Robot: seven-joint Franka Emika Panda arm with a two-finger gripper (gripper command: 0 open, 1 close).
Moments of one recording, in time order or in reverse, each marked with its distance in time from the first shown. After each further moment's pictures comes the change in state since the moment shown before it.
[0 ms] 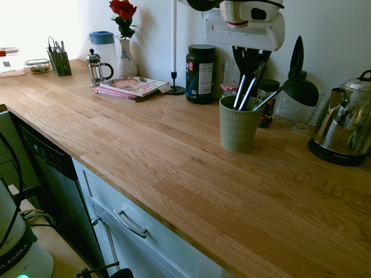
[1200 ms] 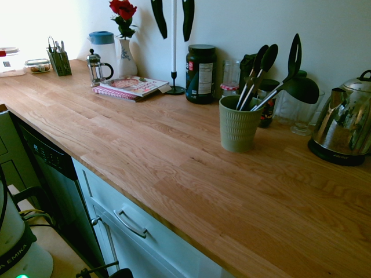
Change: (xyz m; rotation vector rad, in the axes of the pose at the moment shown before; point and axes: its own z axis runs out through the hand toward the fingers) arm -0.150 -0.090 -0.097 -0.289 -0.302 -0.041
